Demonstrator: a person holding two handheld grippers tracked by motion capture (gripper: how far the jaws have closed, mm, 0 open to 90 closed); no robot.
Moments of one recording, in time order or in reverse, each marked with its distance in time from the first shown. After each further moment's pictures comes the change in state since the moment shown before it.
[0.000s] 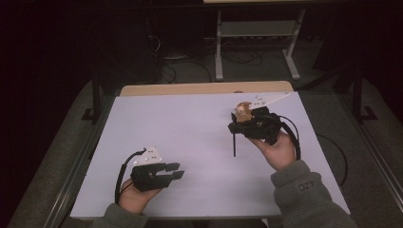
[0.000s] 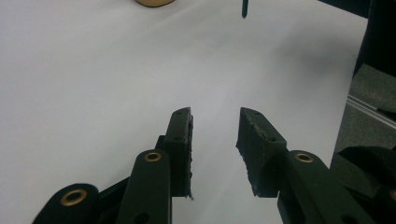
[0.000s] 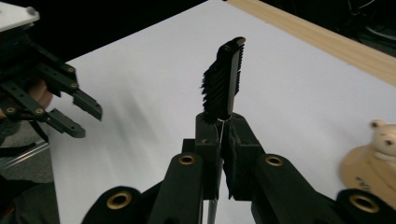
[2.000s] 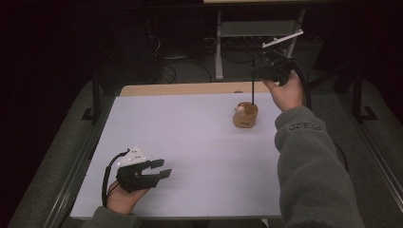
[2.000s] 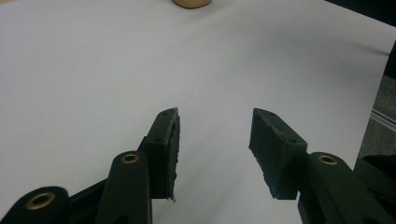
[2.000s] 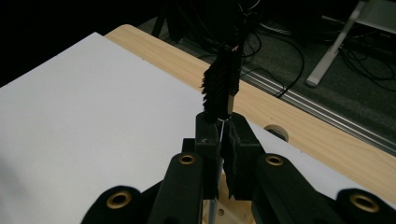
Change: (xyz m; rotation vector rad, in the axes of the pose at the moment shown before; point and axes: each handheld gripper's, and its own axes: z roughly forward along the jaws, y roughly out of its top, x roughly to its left) left arm 0.016 -0.016 -0.022 -0.035 0.082 -0.040; right arm -0.109 0.095 -0.019 0.020 -0.307 0.135
